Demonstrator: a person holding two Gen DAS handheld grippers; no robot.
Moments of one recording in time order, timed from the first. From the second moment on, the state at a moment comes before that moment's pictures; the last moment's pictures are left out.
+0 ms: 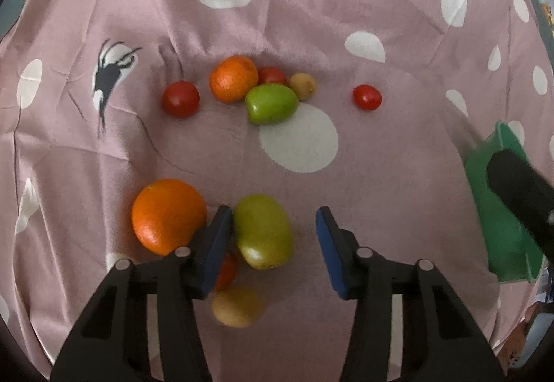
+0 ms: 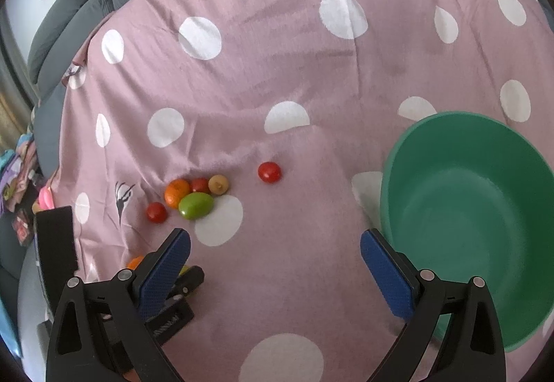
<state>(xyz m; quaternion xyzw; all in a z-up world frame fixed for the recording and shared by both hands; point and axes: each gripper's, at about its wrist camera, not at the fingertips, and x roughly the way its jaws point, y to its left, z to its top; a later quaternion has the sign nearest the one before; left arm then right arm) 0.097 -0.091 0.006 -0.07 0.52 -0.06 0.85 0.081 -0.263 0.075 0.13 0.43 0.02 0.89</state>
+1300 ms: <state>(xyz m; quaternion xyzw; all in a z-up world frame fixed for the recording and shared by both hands) 0.095 0.001 0.034 -0.20 0.45 0.00 0.87 0.201 -0.161 -0.001 0.05 0.51 0.11 0.85</state>
